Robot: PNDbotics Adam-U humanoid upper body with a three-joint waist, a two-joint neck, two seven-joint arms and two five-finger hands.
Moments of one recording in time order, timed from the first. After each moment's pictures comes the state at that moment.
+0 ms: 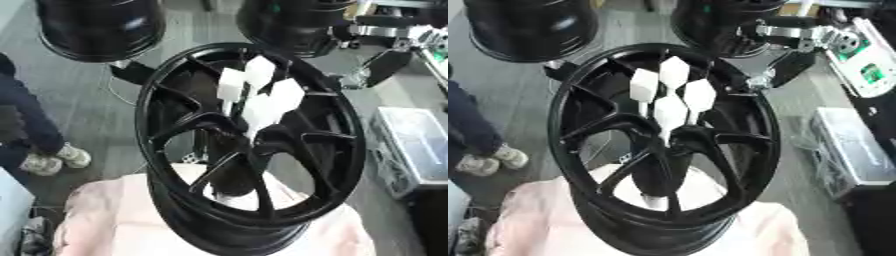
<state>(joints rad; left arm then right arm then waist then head) -0.12 0.17 0.27 -1.84 -0.09 0.21 -0.20 -0.82 -0.65 0.28 -1.23 0.15 -0.42 0.76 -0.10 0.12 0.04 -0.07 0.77</state>
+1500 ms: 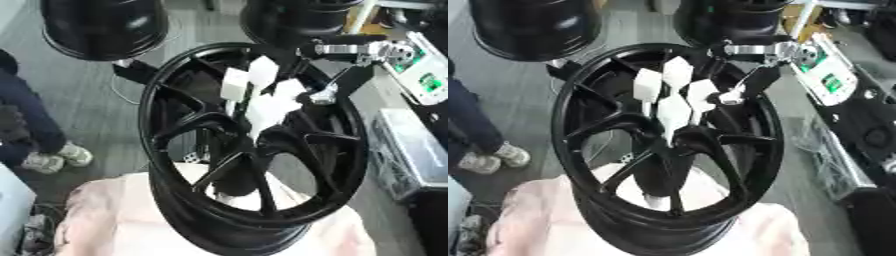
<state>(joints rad) -0.12 0.17 0.27 -1.84 -0.09 0.21 -0.20 -0.84 -0.58 0.34 -1.19 0.21 -0.40 0.78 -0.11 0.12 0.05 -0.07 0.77</state>
